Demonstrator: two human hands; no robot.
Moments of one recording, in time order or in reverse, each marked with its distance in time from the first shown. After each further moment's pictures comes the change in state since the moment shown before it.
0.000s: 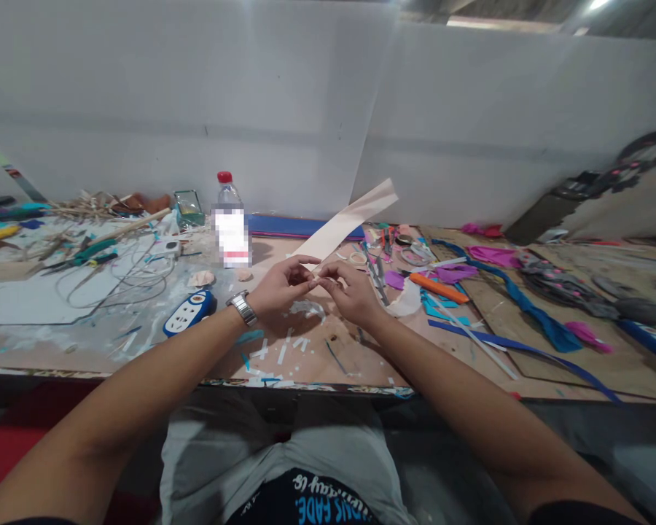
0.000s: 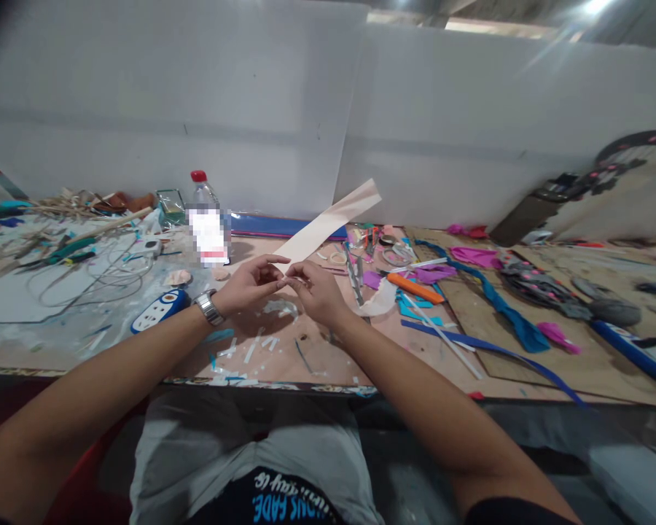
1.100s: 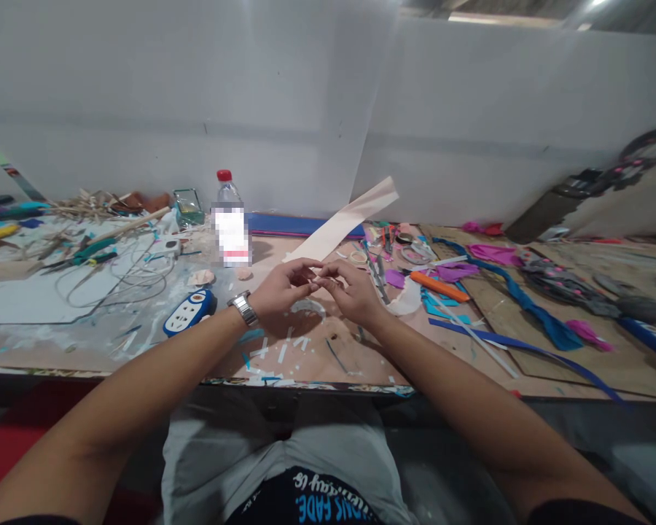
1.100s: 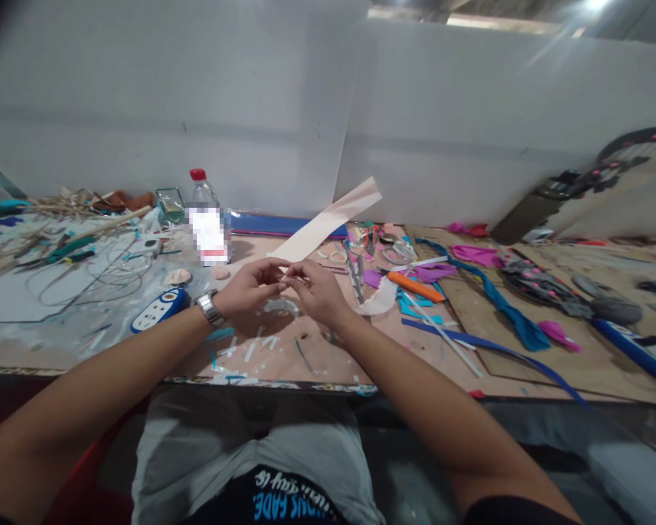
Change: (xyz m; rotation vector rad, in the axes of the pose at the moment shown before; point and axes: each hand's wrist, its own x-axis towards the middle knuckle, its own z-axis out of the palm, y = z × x) left_hand -0.002 -0.002 0.002 0.045 -0.050 0.060; right_hand -0.001 -0.004 -0.002 -0.026 0.005 0.003
